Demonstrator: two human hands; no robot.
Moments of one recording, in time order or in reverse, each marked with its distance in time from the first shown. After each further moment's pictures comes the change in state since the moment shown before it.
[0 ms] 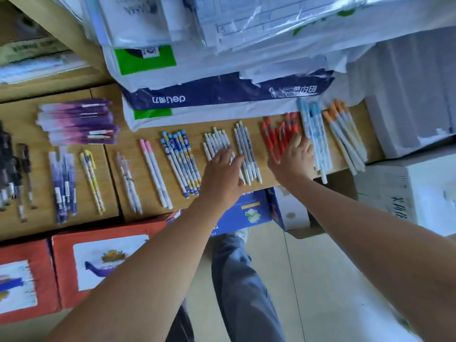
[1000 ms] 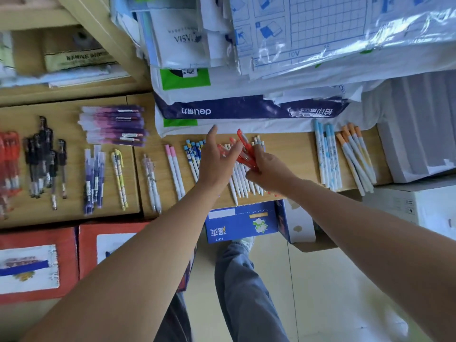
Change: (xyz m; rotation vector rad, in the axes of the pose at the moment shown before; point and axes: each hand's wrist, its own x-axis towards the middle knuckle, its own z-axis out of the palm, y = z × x) left_hand 0.006 -0.018 -0.055 -1.044 0.291 -0.383; right_hand -0.021 -0.067 -0.034 0.160 -0.434 -0.582
